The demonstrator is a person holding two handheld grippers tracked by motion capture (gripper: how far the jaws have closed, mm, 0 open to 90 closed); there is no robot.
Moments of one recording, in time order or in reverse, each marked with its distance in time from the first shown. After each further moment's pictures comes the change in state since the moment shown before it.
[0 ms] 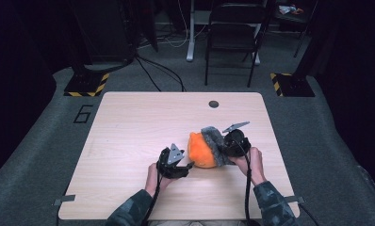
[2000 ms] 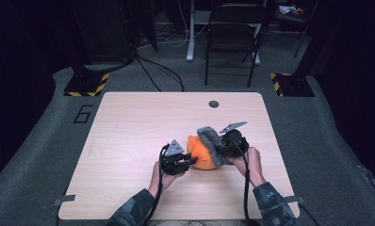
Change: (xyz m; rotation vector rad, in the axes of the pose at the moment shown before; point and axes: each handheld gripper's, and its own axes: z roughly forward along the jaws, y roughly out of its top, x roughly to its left) left arm 0.005 0.012 -0.001 -0.052 -0.166 -0.195; right arm 0.011 0.005 -0.006 -0.010 -0.004 -0.039
